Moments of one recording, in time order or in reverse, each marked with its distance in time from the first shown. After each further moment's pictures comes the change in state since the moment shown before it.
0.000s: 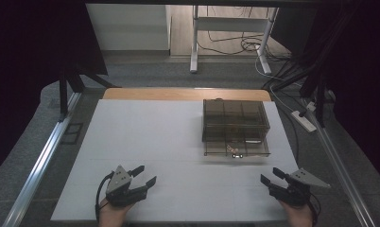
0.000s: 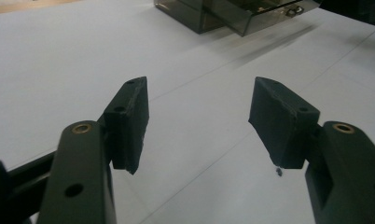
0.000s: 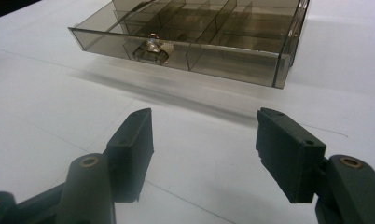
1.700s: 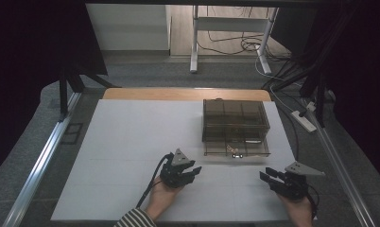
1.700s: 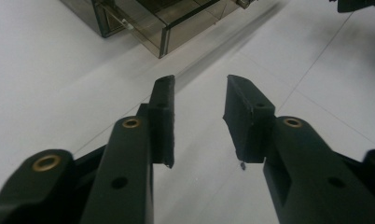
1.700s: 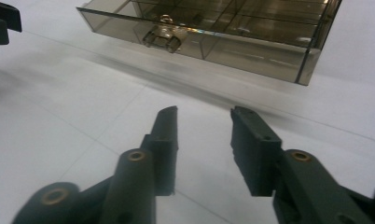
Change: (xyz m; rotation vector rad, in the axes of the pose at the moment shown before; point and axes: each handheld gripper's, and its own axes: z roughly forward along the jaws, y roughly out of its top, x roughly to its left) left arm -0.063 0.069 0.116 0.232 -0.130 0.043; right arm -0.006 0.016 0.012 0.131 0.075 -0.011
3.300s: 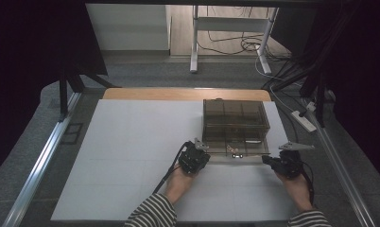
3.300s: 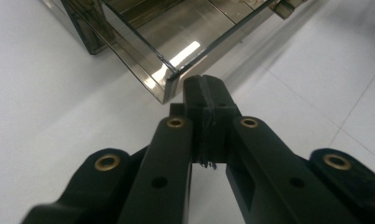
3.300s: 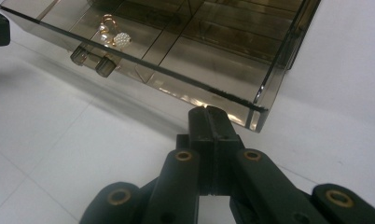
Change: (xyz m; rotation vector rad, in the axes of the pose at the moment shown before) left arm 0.004 0.040 0.053 0.130 0.044 -0.018; right arm -0.033 0.041 0.035 0.158 -0.037 0.002
